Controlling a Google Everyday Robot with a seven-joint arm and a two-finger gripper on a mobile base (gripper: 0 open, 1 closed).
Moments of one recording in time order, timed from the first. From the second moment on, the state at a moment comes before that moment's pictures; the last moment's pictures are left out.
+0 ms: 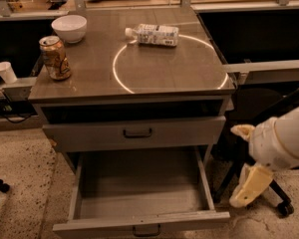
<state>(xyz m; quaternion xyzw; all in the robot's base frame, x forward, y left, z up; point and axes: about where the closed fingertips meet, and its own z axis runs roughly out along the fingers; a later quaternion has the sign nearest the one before) 0.398 -0.206 0.772 -0.58 0.78 0.12 0.20</state>
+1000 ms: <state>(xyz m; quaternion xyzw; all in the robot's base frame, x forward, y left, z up) 0.380 -0.194 0.715 -0.60 0.76 0.11 0.22</state>
